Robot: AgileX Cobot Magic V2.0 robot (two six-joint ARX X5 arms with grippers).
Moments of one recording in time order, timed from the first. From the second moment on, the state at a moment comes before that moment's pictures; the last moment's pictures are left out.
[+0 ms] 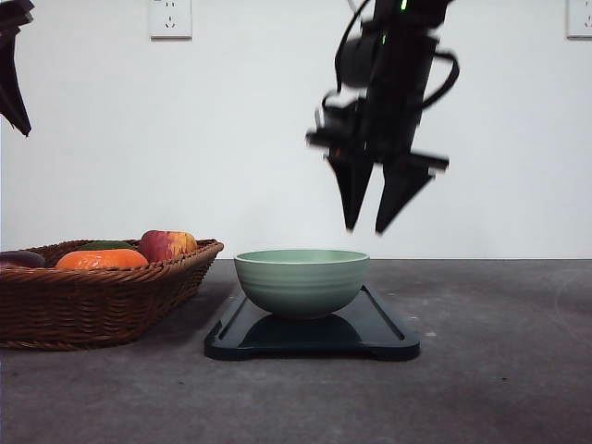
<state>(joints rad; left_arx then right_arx) 0.00 1.15 0.99 -0.60 0.21 -0.12 0.45 2.09 1.94 -1.10 -0.12 0.10</state>
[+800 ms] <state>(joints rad) 0.00 1.15 0.99 -0.72 0.21 -0.12 0.49 1.35 1.04 -0.50 -0.11 0.02</state>
